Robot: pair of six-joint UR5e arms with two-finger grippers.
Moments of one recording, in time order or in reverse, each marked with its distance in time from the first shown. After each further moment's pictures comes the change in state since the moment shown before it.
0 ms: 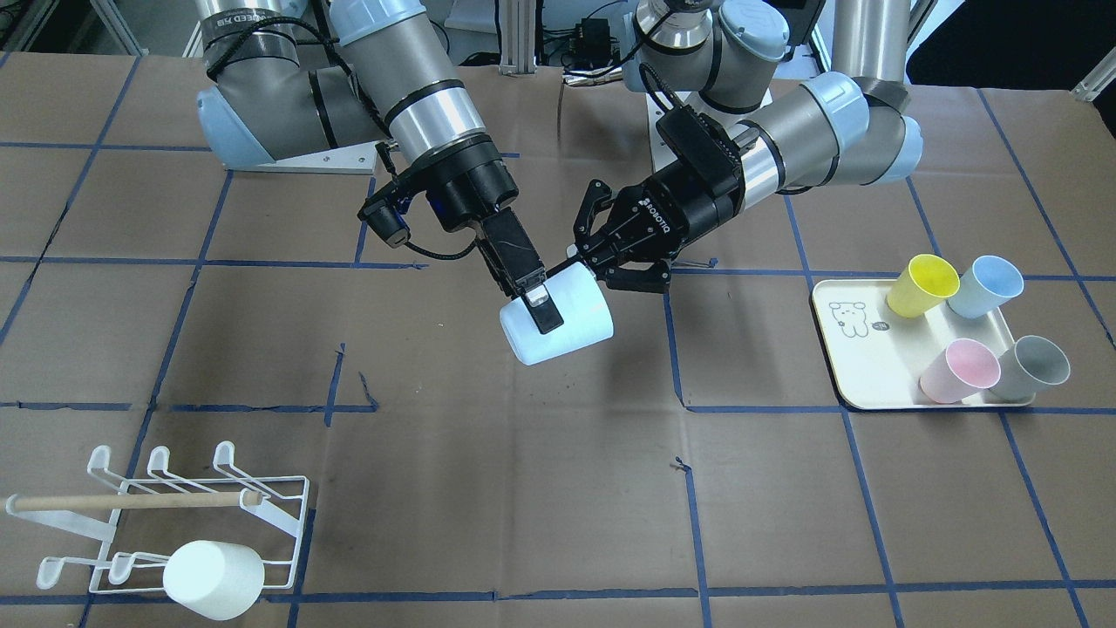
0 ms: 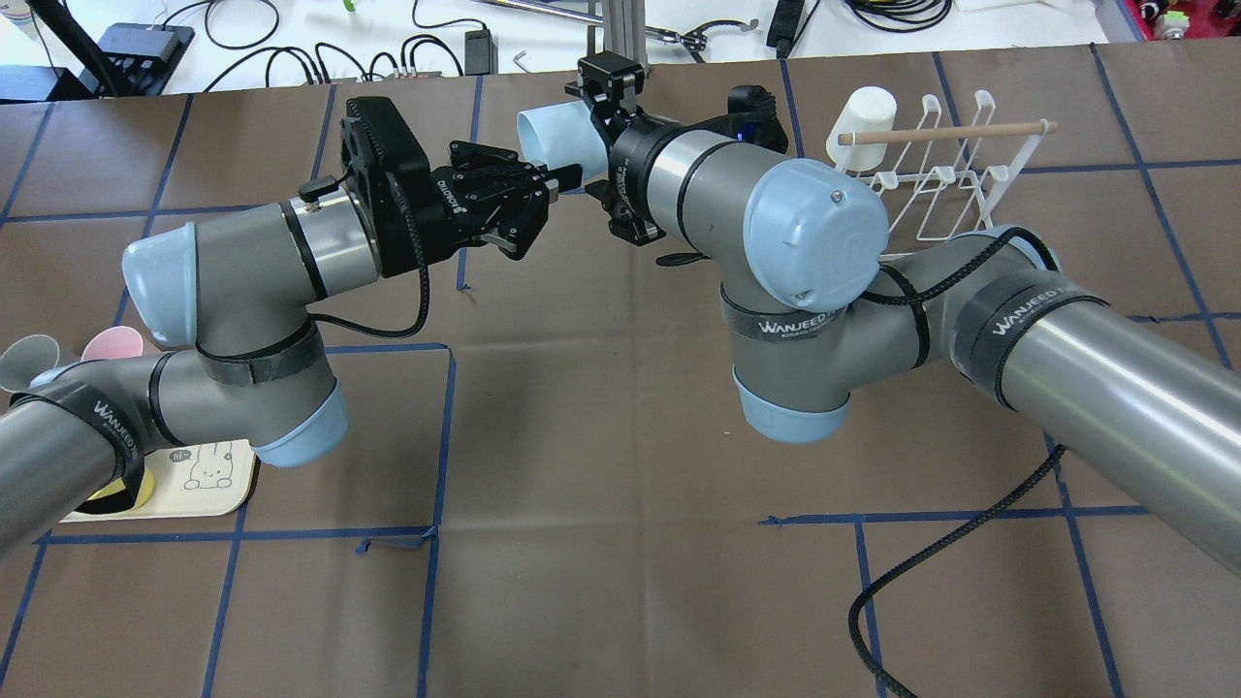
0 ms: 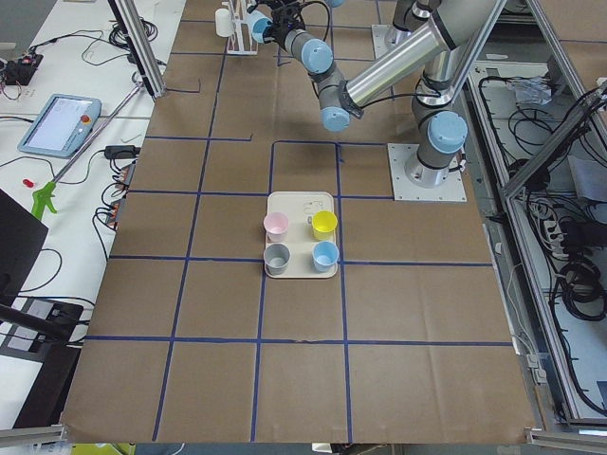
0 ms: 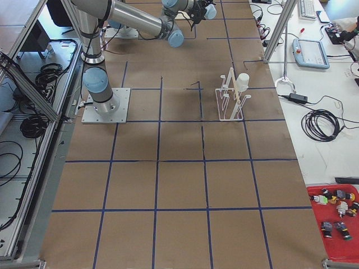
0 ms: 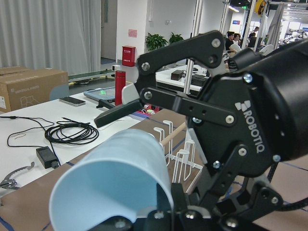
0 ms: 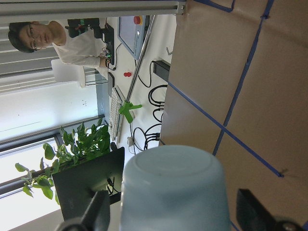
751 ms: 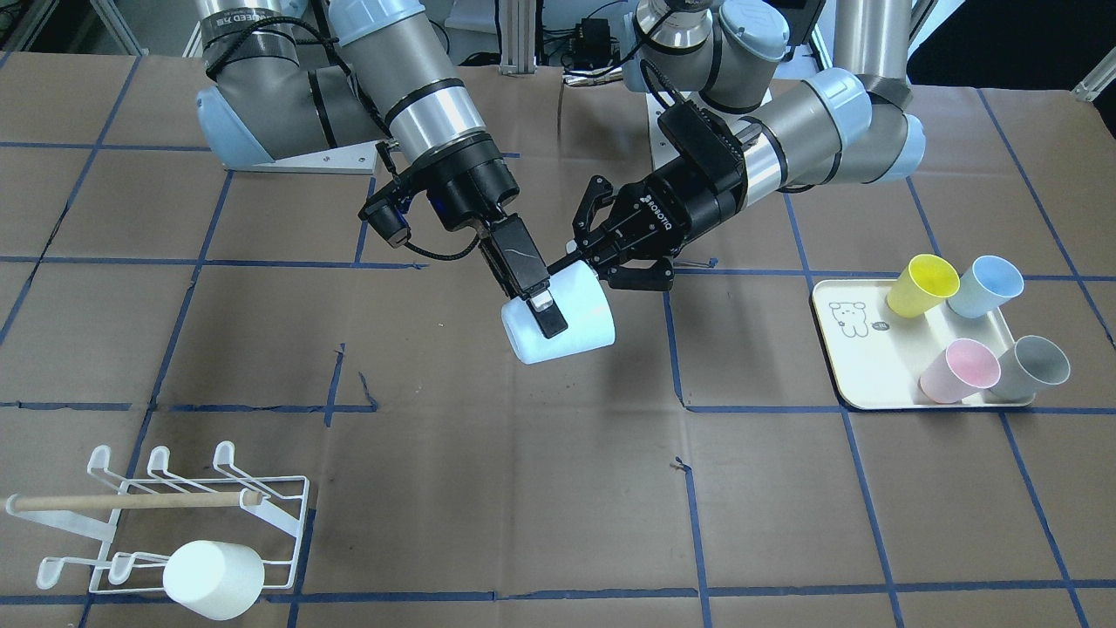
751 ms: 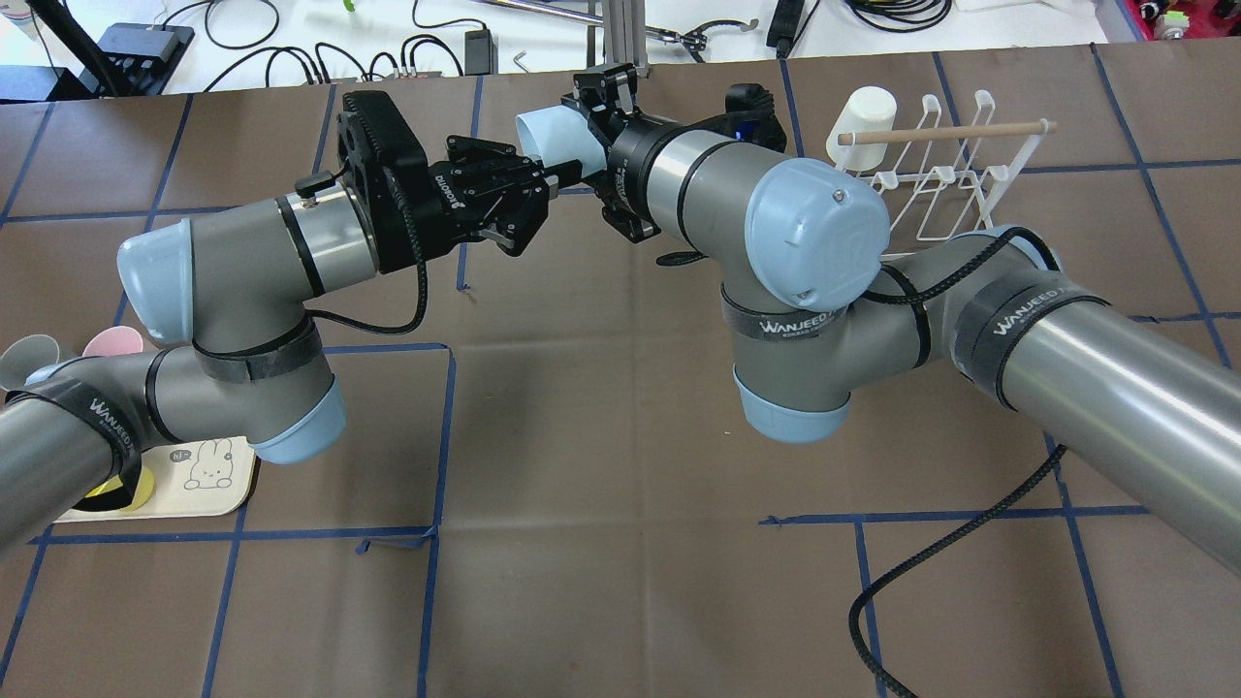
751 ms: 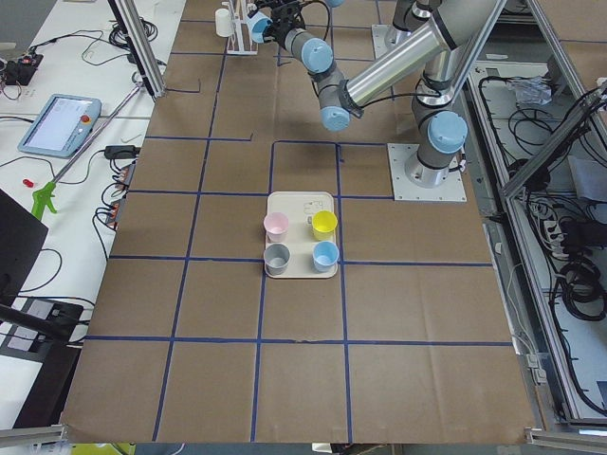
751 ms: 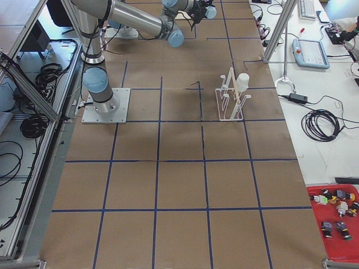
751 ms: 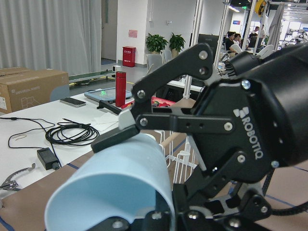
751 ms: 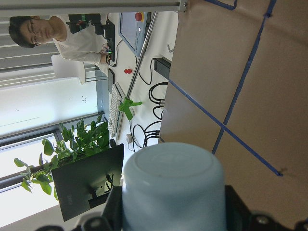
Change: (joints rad) left arm 0.000 0.005 0.009 -0.001 0.002 -0.015; right arm -0.001 -0.001 0.000 0.000 0.012 -0.017
